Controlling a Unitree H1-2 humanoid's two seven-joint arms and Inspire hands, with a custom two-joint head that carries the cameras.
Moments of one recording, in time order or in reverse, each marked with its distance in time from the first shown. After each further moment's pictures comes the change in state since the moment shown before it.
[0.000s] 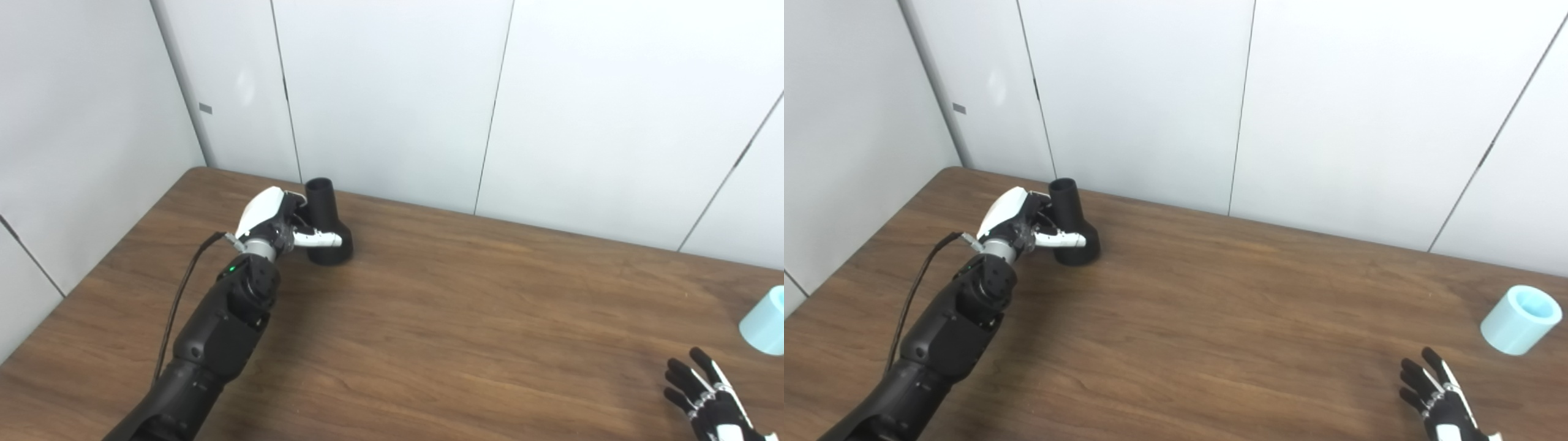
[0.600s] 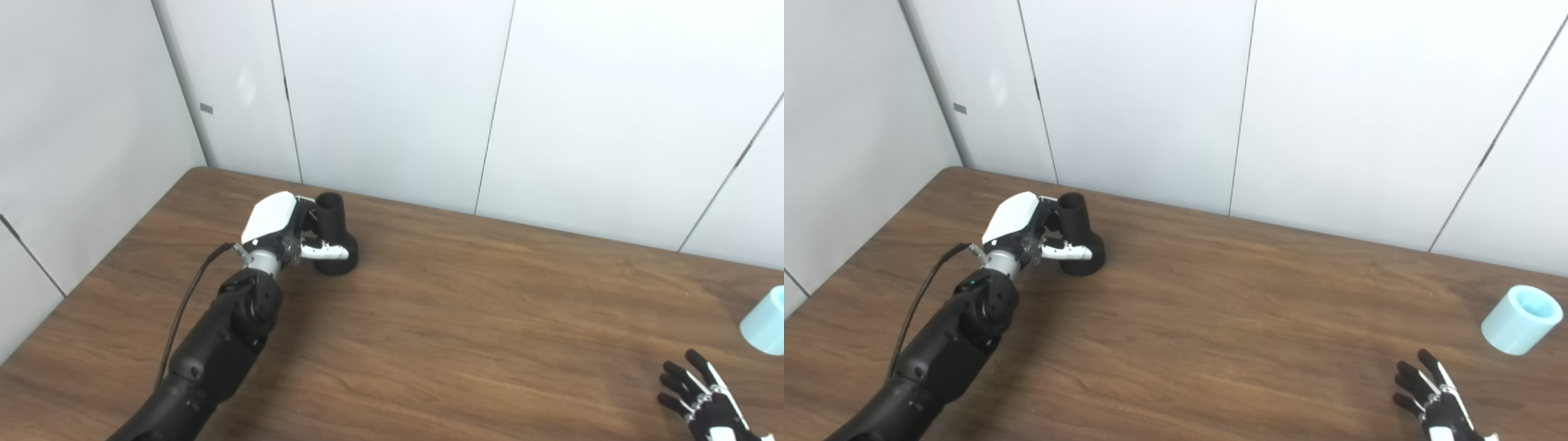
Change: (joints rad) left arm 0.063 0.007 -0.058 -0.052 0.086 -0.090 0.064; right arm 0.007 0.002 0.003 -0.006 -0.036 -0.006 -0.003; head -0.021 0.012
